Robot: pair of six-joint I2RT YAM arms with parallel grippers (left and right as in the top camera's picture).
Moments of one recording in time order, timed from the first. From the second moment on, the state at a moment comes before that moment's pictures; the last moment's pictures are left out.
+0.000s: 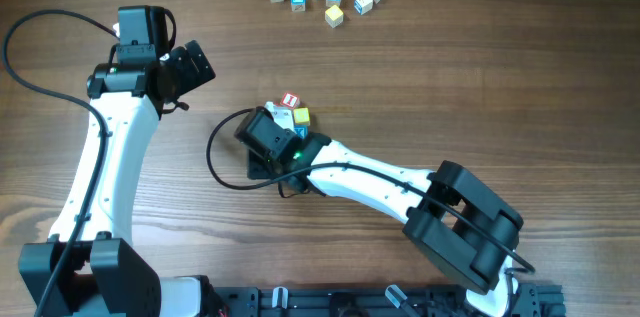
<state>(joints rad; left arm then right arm) 0.03 1.55 1.27 -0.76 -0.13 -0.43 0.98 2.00 1.33 -0.37 0.02 0.91</state>
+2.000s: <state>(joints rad) 0.03 1.55 1.27 -0.76 -0.13 -0.43 0.98 1.91 1.33 -0.54 0.09 0.87</state>
